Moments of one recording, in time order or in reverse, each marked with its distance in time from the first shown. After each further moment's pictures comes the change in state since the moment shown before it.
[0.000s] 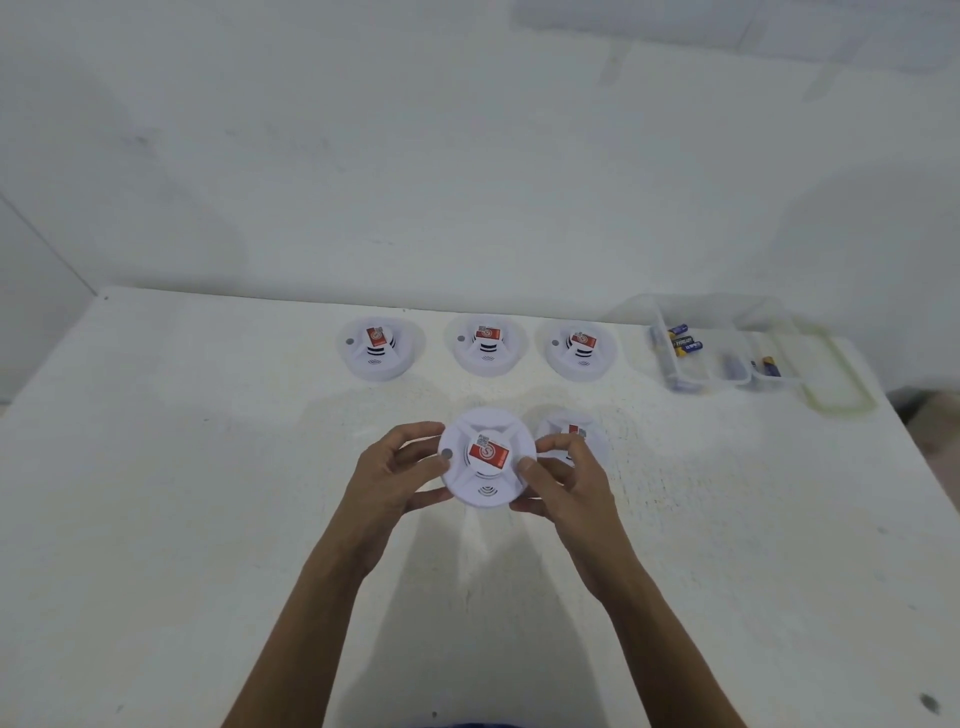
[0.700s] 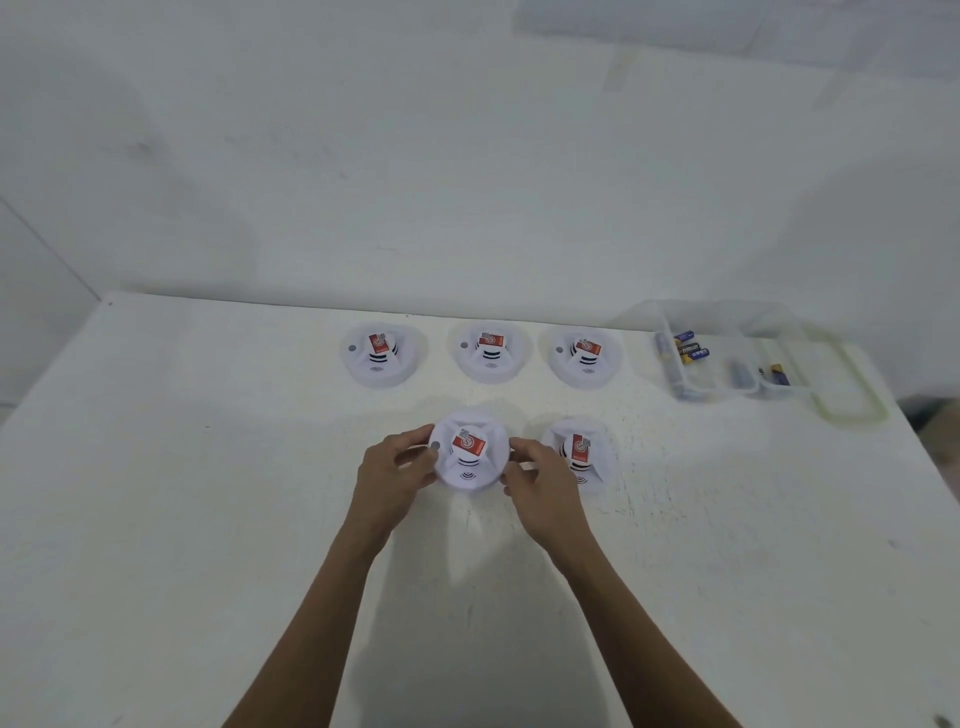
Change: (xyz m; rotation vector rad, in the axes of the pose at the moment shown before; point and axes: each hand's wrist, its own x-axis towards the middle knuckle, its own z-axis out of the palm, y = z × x) left_hand 0.055 -0.044 -0.014 0.274 0.191 0.083; right_hand 0.042 0.022 0.028 -0.410 0.056 -0.042
